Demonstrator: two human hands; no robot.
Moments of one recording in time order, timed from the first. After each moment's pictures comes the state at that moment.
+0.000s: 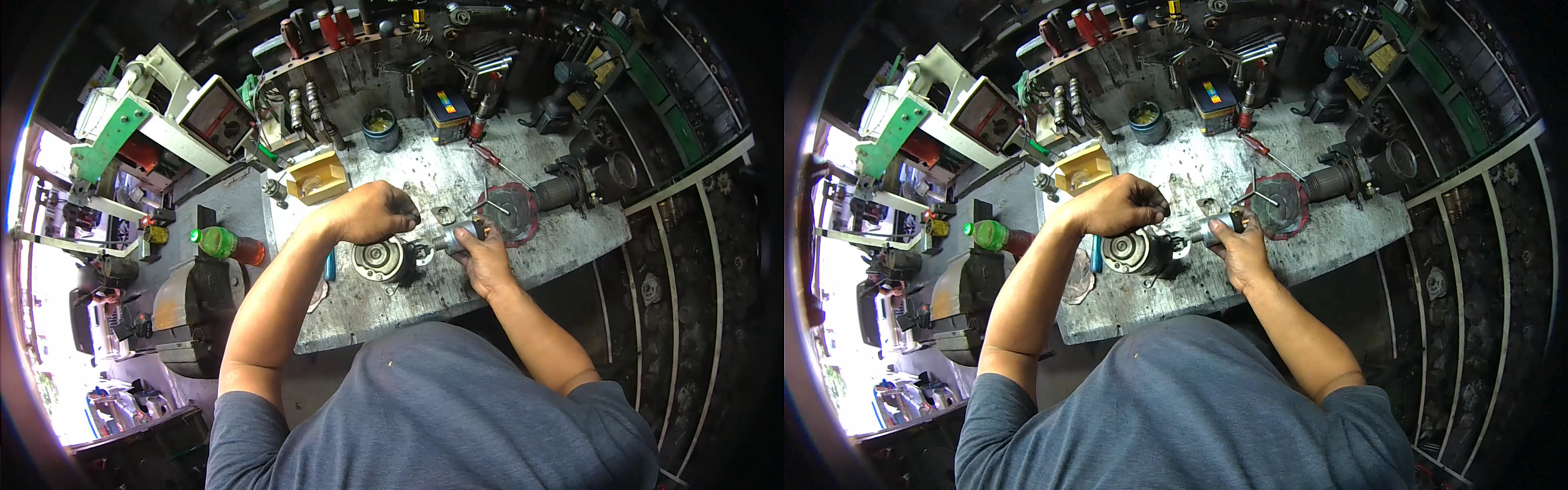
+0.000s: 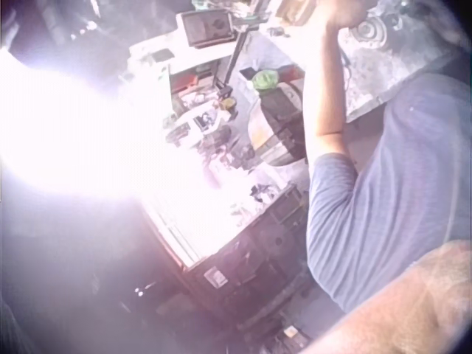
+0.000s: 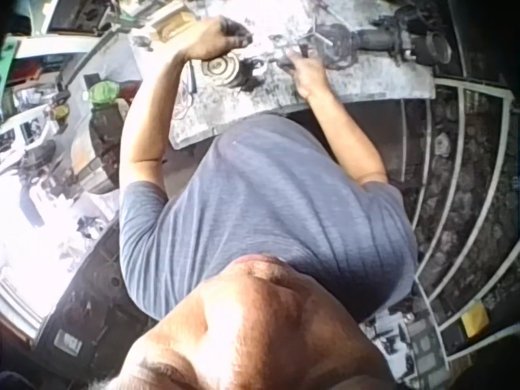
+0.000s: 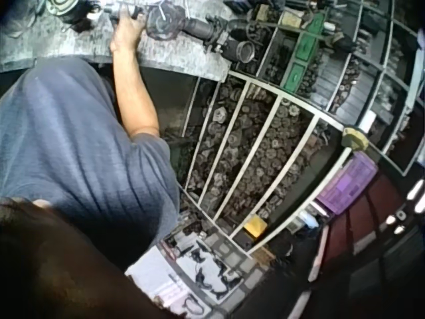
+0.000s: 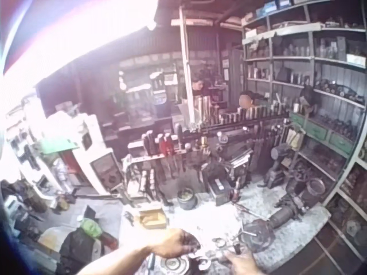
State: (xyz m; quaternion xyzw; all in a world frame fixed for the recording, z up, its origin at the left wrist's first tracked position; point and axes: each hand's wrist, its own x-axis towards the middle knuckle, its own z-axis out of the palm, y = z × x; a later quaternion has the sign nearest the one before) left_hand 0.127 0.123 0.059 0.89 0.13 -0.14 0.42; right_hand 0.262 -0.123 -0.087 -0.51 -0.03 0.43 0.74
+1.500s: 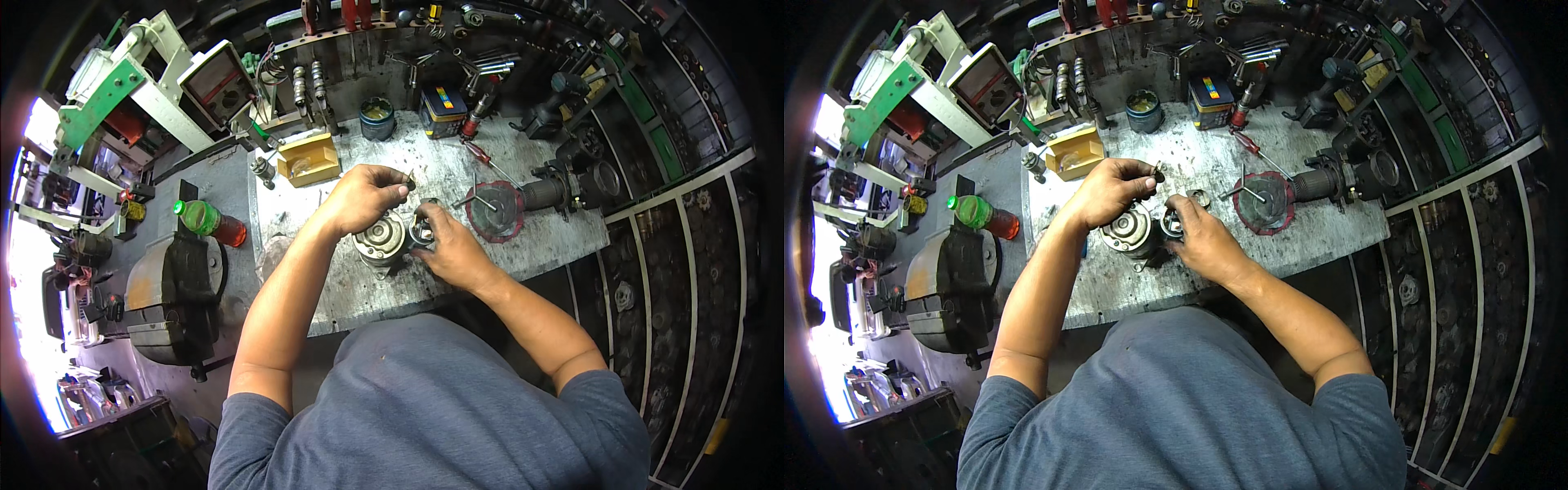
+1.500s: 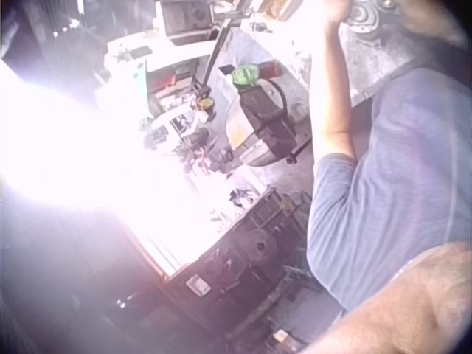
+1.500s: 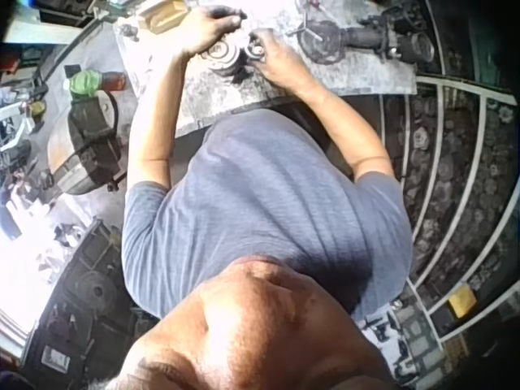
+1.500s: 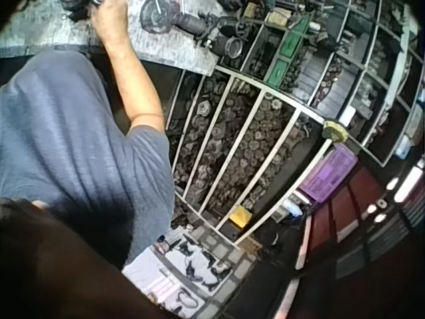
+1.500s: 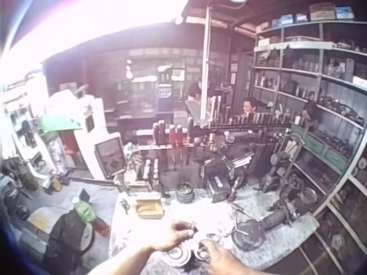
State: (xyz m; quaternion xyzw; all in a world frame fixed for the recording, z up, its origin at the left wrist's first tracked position) left_hand 0.102 0.109 0.015 0.76 0.25 0.07 0.59; right_hand 0.234 -0.106 -0.018 -0.70 -0.58 0.18 0.36
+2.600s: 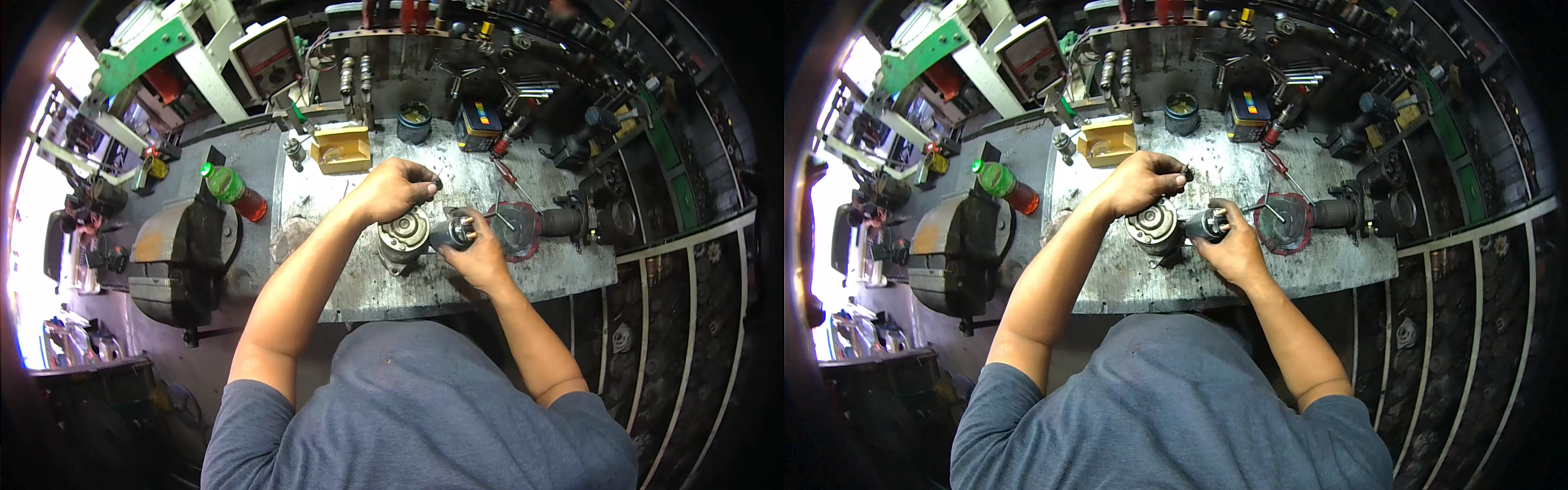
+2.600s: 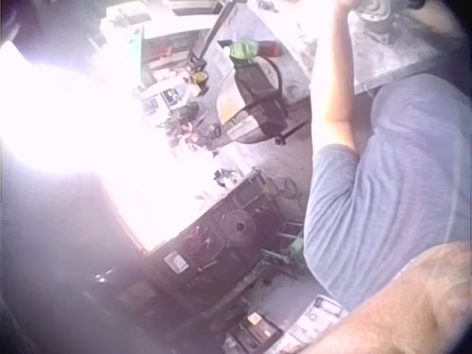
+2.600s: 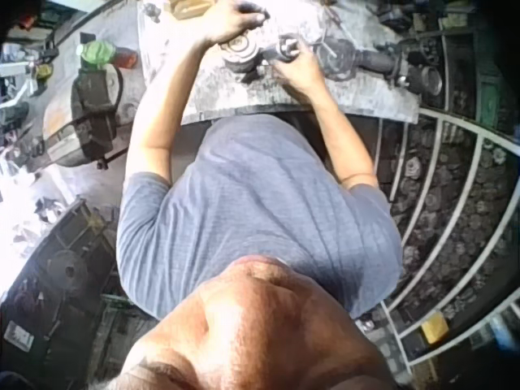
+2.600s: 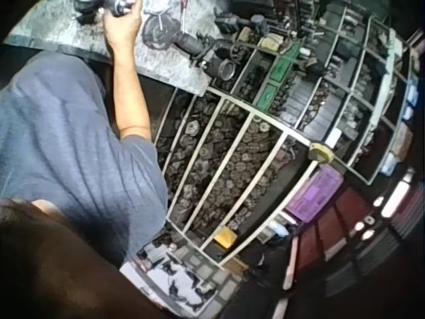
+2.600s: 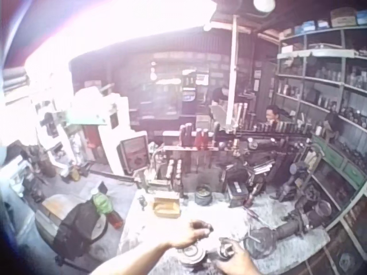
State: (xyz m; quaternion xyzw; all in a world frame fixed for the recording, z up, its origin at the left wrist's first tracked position) left_hand 0.102 0.106 0.013 0.76 0.26 0.10 0.59; right_hand 0.242 -0.109 -0.024 -0.74 -0.46 0.24 0.43
